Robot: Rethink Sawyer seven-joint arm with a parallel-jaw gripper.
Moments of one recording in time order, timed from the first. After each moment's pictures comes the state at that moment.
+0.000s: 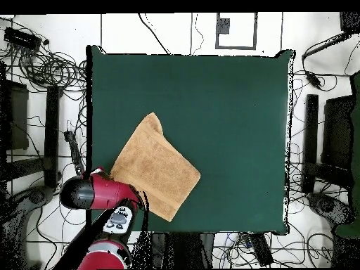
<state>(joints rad) 0.41 -0.41 -0.08 1.85 0.48 0.19 2.60</state>
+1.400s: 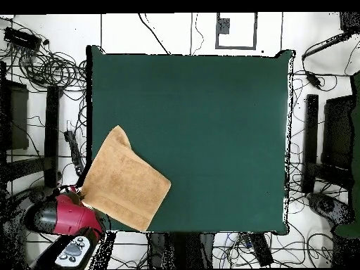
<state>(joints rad) 0.66 -0.42 -0.06 1.91 0.81 0.15 2.66</state>
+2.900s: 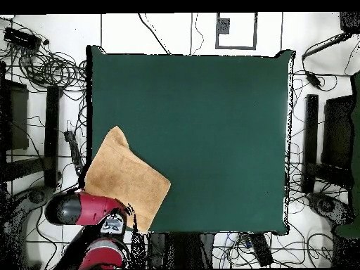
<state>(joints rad) 0.36 -0.47 0.12 1.99 0.51 0.22 2.66</state>
